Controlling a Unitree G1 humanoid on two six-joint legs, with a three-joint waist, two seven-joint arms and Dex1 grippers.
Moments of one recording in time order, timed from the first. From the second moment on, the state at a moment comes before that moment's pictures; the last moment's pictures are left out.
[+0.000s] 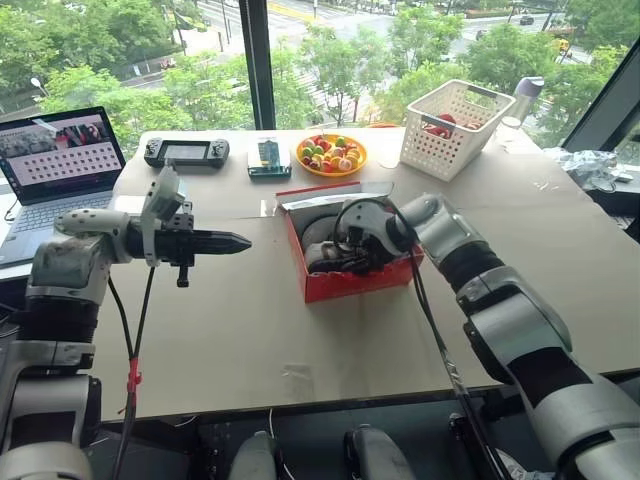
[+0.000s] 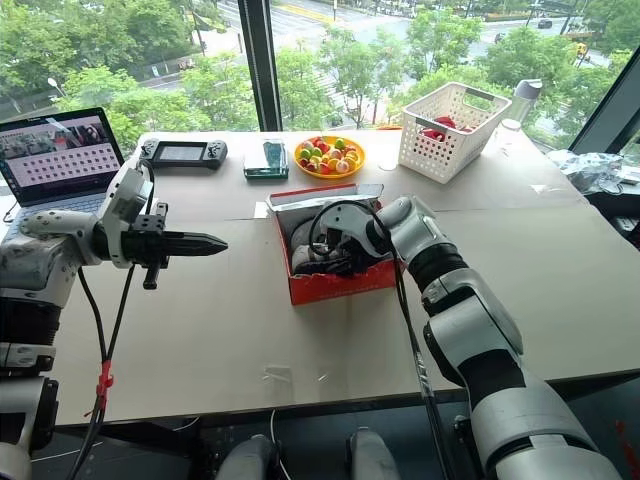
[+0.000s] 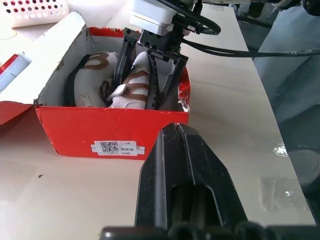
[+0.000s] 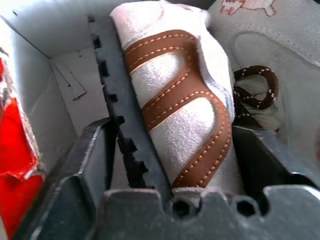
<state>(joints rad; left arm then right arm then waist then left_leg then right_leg) -0.74 0.83 0.00 0.33 -0.47 0.43 -1.48 -1.21 -0.35 0.44 0.99 -0.15 0.14 1.19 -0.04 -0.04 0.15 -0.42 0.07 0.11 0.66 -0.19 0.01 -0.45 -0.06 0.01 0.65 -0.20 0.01</state>
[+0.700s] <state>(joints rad) -0.74 0.81 0.00 0.33 -0.45 0.42 -1.47 -1.09 -0.44 0.26 0.56 0.01 0.32 1.32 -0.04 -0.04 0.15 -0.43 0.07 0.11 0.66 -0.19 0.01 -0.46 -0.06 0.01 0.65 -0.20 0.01</state>
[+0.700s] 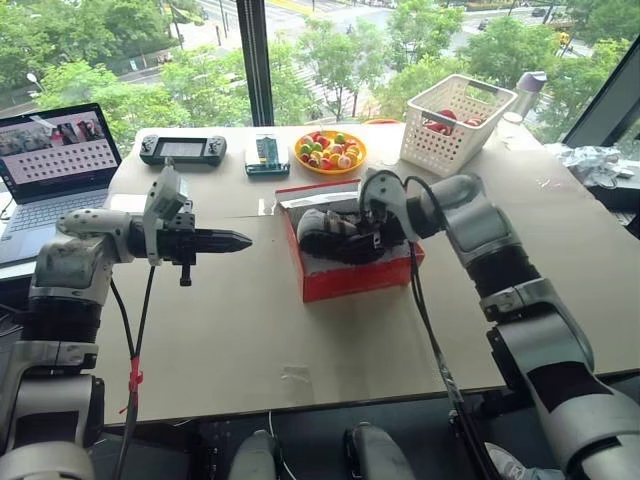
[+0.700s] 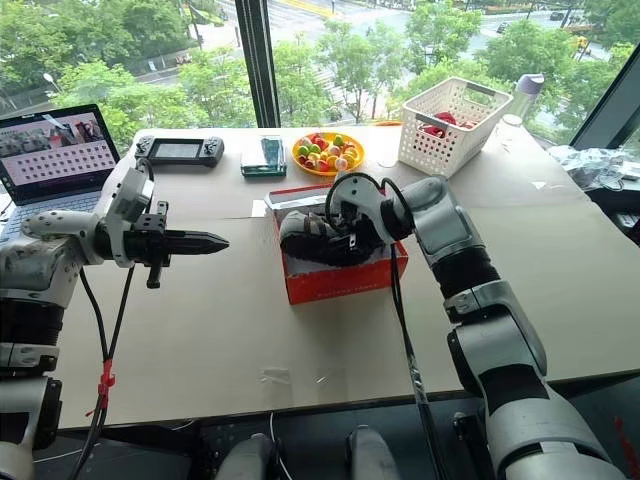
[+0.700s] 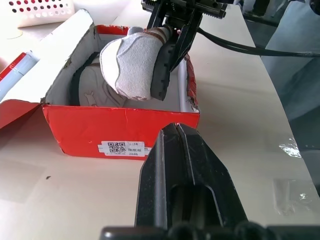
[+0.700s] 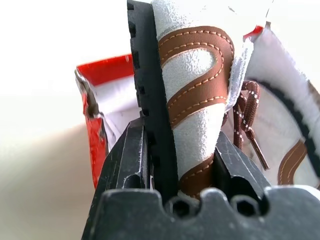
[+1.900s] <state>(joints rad) -0.74 0.76 0.00 0.34 -0.43 0.42 -1.45 -0.98 -0.62 0.24 1.28 -0.42 0.03 0.22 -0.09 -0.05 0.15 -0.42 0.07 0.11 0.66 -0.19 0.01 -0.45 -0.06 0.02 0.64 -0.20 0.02</state>
